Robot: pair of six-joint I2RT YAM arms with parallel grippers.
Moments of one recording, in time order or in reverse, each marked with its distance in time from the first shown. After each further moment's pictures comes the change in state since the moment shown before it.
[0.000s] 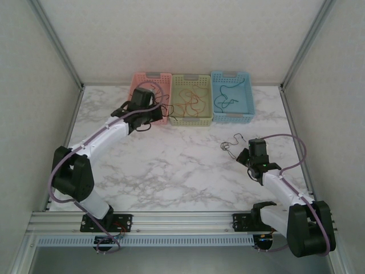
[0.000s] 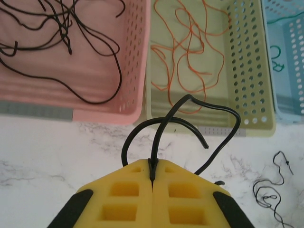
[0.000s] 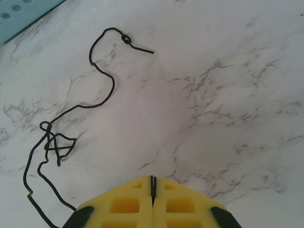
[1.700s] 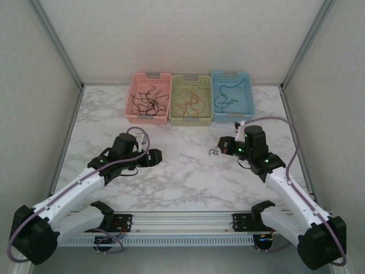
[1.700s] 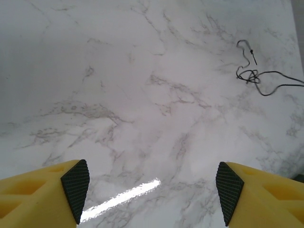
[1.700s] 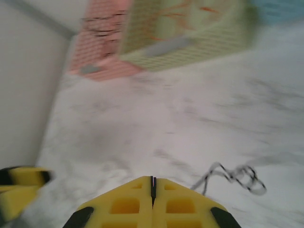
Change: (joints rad) left arm -0.112 -0.671 -0.706 0.034 0.224 -0.034; right arm 0.243 -0.120 0.311 -0.113 -0.446 -0.016
